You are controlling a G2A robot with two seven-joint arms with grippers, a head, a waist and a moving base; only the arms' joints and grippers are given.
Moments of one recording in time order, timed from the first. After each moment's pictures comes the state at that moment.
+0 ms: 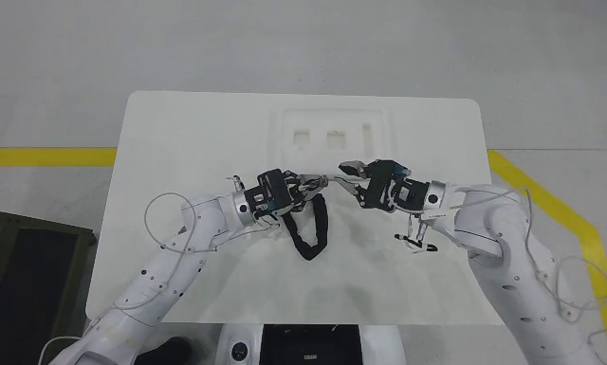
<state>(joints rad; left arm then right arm) 1.07 -1.12 -1.00 -1.48 1.65 -0.58 0.50 -1.15 -1.04 1.24 -1.94 -1.09 -0.75 0.37</state>
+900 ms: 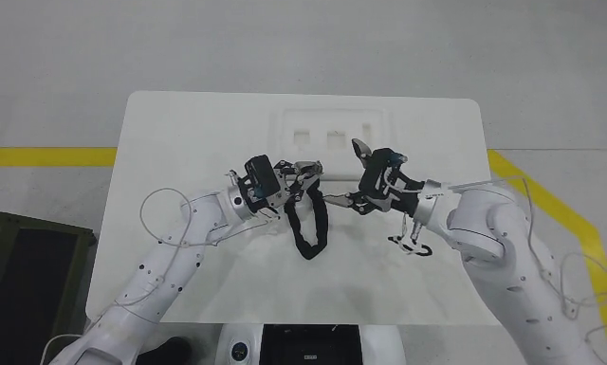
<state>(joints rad) 1.05 -1.14 -1.02 -1.46 1.49 -0.60 0.52 -1.15 -1.04 1.22 -1.95 -0.94 -0.63 0.51</state>
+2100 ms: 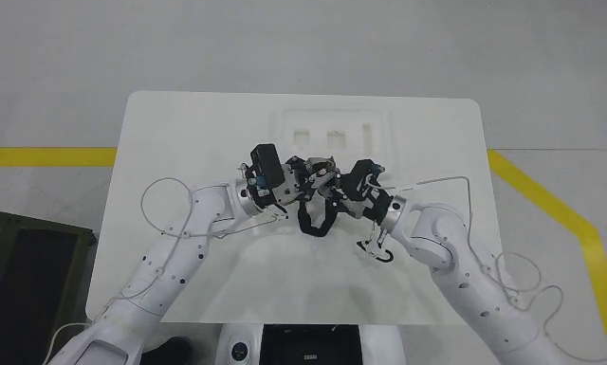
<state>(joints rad) 1.01 -1.16 -0.99 -1.48 1.36 -0.72 0.45 -1.14 -1.10 1.03 -1.72 -1.03 -0.51 0.17</state>
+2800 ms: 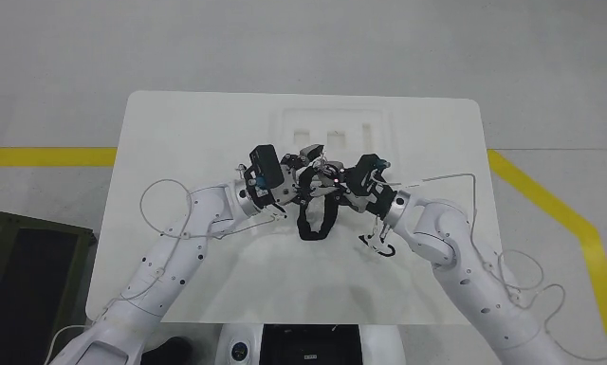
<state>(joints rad) 1.02 -1.16 -1.01 -1.47 1.38 -0.72 0.45 -1.13 -1.11 1.06 -1.71 -1.06 -0.52 0.14</state>
